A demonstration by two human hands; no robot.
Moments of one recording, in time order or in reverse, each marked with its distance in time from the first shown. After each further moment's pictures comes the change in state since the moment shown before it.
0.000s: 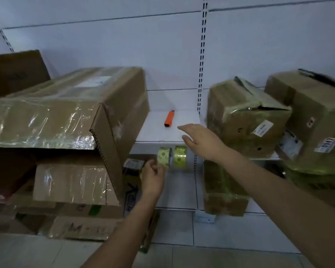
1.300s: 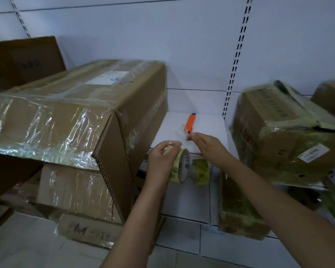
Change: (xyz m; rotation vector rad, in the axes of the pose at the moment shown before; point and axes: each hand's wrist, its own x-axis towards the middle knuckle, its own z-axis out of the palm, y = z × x) left_hand 0.047 0.088 -0.032 -0.423 -0.019 0.044; right_hand 0.074 0.007 0.046 0.613 -0.098 0.244
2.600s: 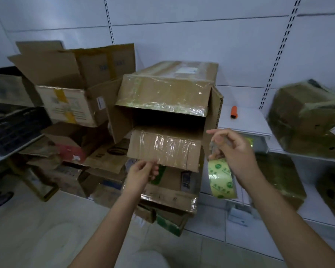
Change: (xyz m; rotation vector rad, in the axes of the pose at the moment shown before) left_hand -0.163 -0.022 -0.308 0.104 0.031 -0.152; right_hand -0.198 -0.194 0.151 0.605 0.253 -0.183
